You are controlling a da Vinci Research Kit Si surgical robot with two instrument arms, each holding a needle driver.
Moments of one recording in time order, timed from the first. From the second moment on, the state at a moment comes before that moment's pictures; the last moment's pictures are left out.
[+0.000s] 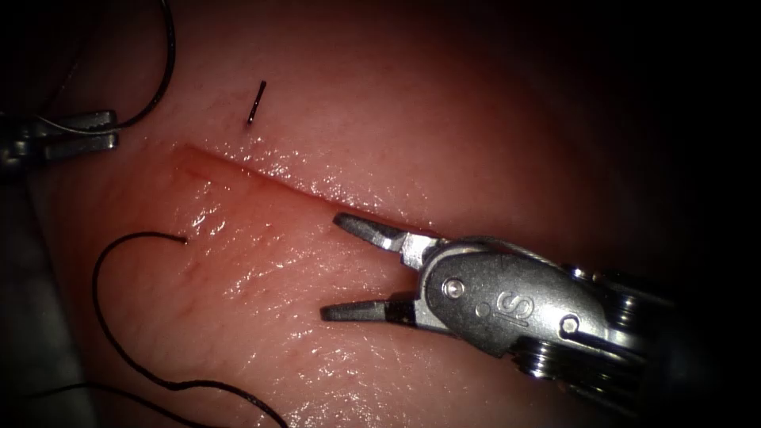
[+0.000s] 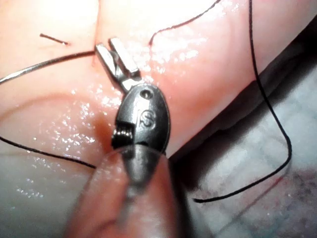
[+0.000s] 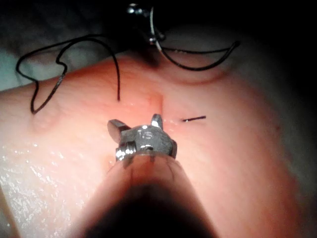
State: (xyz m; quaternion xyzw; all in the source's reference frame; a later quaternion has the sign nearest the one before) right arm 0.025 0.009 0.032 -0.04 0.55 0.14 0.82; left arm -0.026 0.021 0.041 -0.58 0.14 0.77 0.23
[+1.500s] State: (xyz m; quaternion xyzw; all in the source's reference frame) right arm 0.034 0.016 0.048 0.13 0.51 0.55 0.65; left arm -0.026 0.021 0.041 -0.58 0.16 0.78 0.20
